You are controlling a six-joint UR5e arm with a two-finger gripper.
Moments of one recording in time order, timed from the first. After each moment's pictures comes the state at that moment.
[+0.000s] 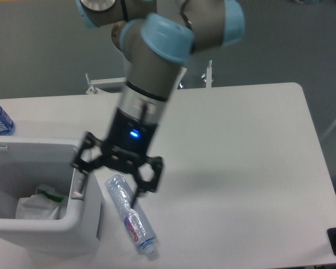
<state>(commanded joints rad) 2.40 -1.99 -1.39 -0.83 0.96 0.22</state>
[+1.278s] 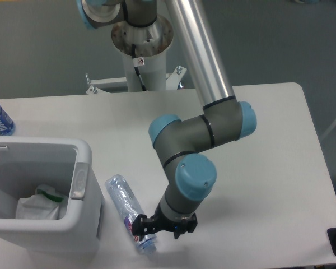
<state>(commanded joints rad) 2.29 -2.30 -1.26 -1.15 1.31 0.22</state>
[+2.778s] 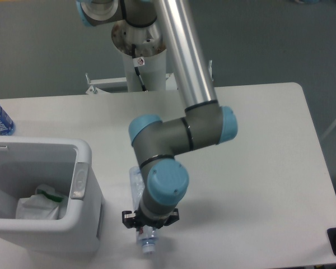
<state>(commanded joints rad) 2.34 -2.20 -1.21 -1.15 1.25 0.18</state>
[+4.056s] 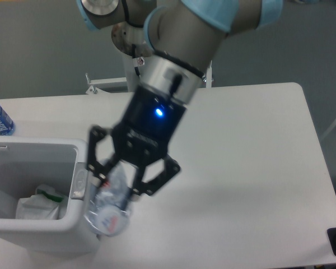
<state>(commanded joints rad) 2.34 -1.93 -1.12 -0.80 0.70 0.19</state>
